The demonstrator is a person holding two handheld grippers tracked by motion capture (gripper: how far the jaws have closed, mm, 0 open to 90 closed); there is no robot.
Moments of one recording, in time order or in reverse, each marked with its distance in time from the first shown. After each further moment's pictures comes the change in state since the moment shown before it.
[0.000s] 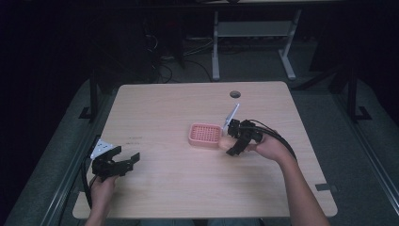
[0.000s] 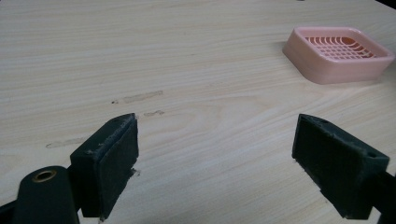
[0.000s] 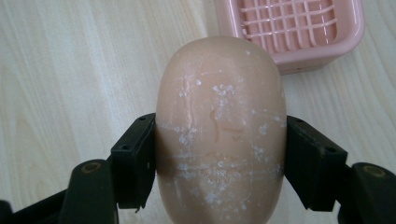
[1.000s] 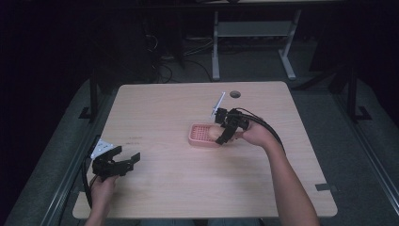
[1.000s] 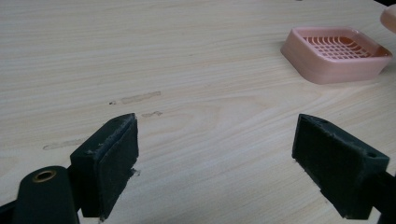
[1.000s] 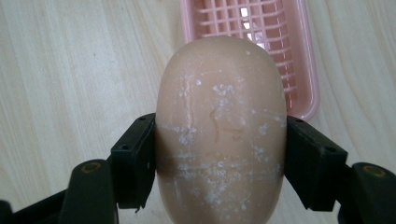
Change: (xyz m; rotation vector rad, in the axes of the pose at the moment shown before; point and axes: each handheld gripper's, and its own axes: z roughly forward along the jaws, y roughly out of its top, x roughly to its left) left arm 0.000 0.000 0.000 0.005 -0.005 0.005; right arm -0.023 0.047 0.006 0.006 0.007 -0.017
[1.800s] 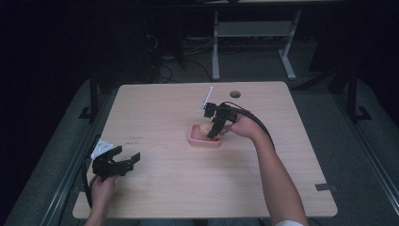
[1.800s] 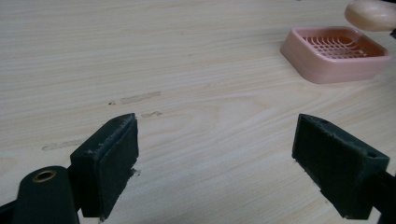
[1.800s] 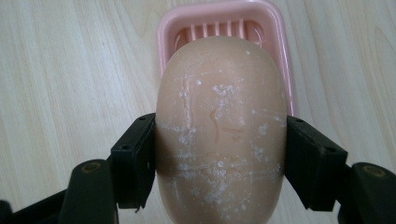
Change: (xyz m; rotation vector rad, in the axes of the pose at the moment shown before) left arm 0.000 0.000 0.000 0.000 -0.003 0.000; right arm -0.017 0.036 0.016 0.022 0.012 -0.030
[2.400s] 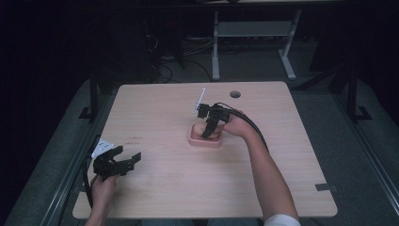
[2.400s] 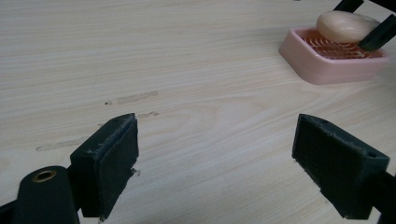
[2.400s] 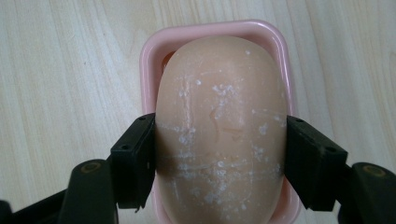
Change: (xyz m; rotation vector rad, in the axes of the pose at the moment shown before) left arm 0.000 0.000 0.003 0.000 -0.009 -0.016; right arm -0.007 0.016 0.023 0.005 0.013 -0.014
